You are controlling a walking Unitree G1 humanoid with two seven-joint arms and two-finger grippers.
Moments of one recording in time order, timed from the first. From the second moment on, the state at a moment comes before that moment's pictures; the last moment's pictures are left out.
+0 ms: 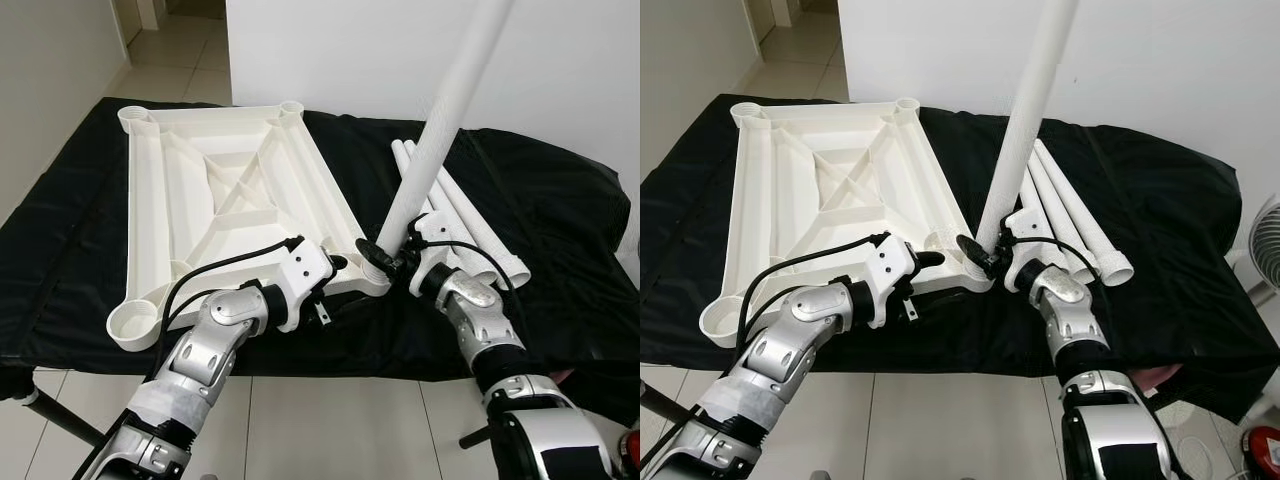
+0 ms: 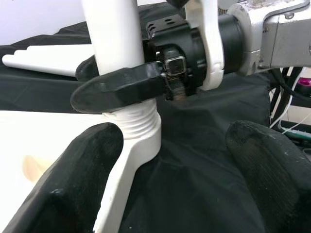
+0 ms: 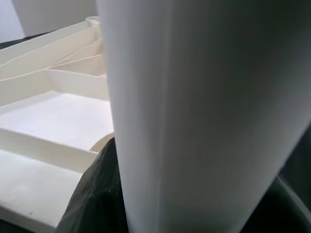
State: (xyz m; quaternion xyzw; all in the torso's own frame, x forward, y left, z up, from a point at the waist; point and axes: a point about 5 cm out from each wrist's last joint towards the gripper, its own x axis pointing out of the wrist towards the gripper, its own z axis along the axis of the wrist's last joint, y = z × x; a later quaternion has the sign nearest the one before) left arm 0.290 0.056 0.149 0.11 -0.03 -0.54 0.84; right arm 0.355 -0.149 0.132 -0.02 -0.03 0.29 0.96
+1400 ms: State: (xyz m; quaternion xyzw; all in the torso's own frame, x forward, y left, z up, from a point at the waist) left arm 0.297 0.068 0.151 0.13 -0.02 -0.52 0.85; right arm 0.297 -0.126 0.127 0.01 -0.05 0.05 1.00
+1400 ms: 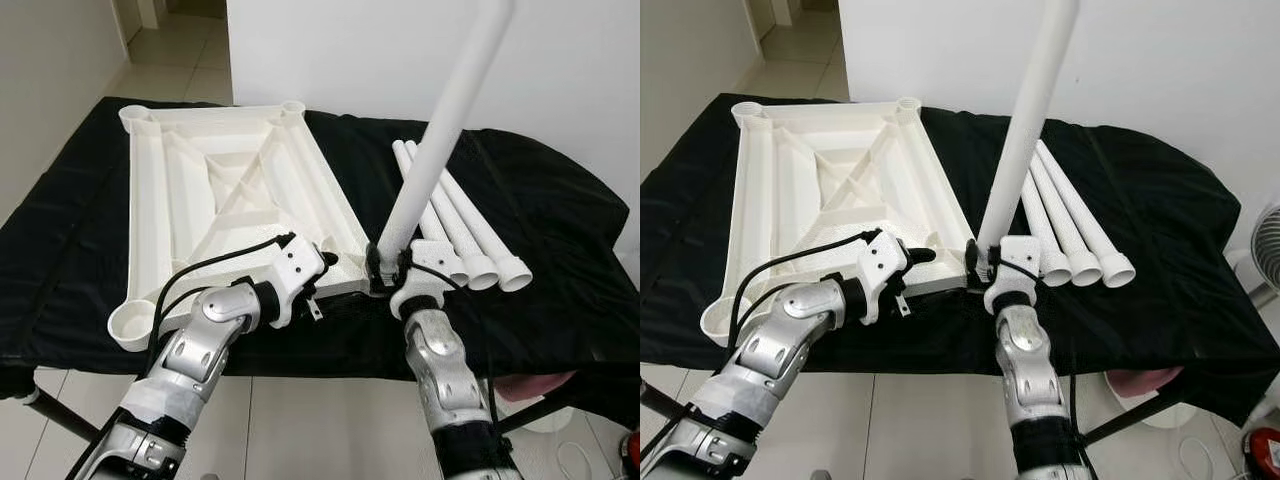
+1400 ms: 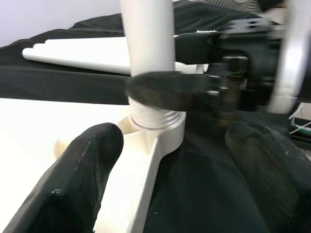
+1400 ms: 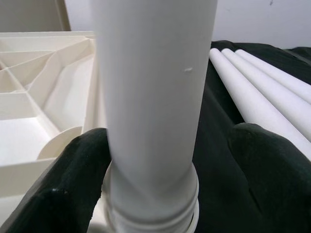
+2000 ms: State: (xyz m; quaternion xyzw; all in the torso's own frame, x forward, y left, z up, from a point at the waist) left arm 0.314 0.089 0.161 0.14 -0.03 -0.49 0.86; right arm 0.272 -0.127 0.125 -0.01 -0.04 0.10 0.99
